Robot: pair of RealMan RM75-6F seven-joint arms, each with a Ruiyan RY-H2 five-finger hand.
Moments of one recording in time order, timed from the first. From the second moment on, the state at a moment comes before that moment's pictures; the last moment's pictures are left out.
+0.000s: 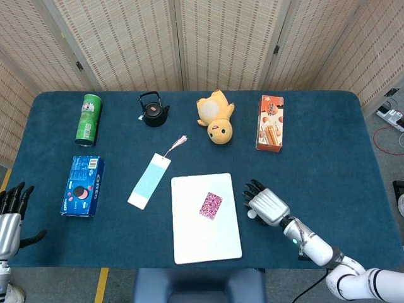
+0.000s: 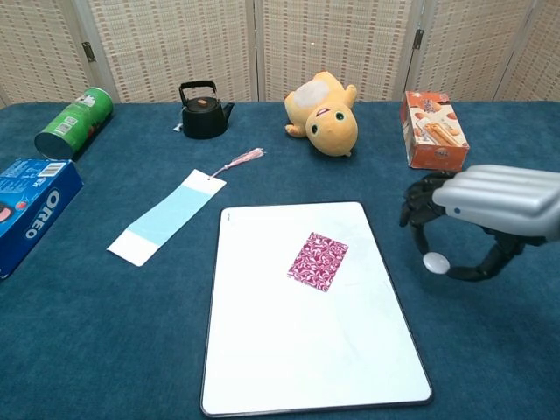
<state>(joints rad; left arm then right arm) -0.08 -1.11 -0.07 -1.68 1.43 1.50 0.20 0.64 -1.36 -0.01 -1.54 -1.50 0.89 -0.29</state>
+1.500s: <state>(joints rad) -0.09 -1.13 -0.08 -1.64 1.41 1.48 0.16 0.67 -1.30 0.06 -1.68 -1.22 1.09 -0.53</state>
